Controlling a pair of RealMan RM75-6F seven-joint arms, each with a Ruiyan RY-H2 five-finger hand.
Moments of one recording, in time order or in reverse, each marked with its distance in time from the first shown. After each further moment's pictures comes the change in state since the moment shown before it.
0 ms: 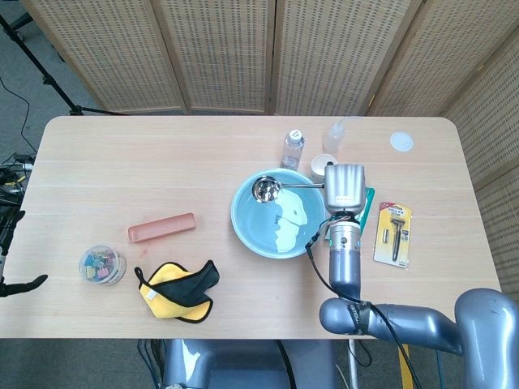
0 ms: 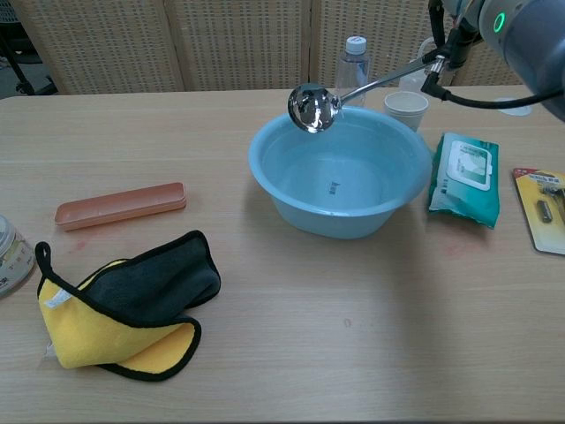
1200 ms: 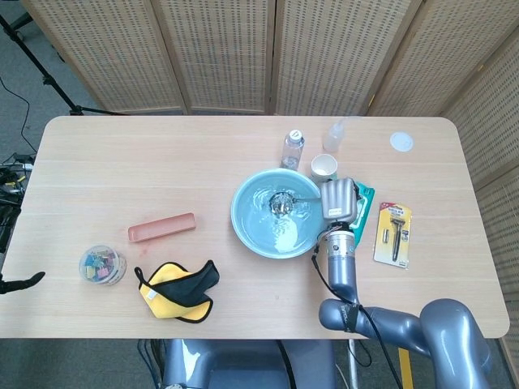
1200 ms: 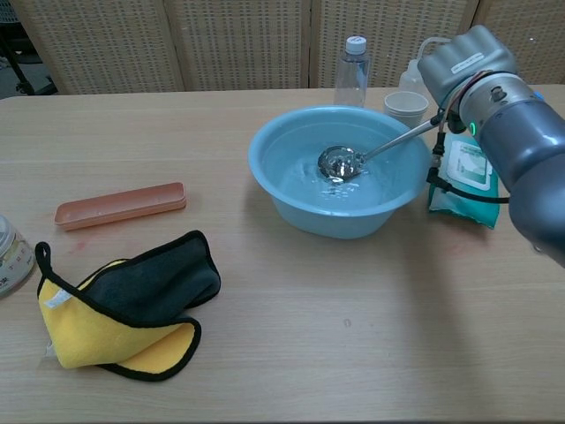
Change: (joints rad) left arm -0.007 -0.017 -0.012 0.007 -0.042 0.005 0.040; right arm -0.048 -0.176 -0.137 0.352 -0.101 -0.146 -0.095
